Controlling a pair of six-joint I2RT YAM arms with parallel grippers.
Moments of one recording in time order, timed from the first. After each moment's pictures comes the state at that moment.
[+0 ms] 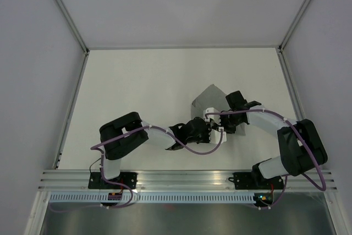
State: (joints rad) left arm -1.15 1.91 0.88 0.49 0.01 0.58; right arm 0.36 1.45 0.72 -0.57 -0.48 -1.05
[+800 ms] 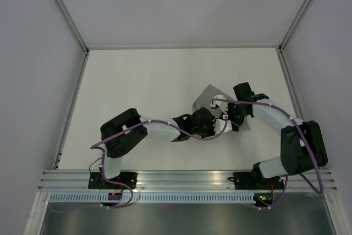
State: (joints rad) left arm -1.10 1.93 1.06 0.26 0.13 0.42; right arm 0.25 1.45 0.84 -0.65 -0.32 -0.87
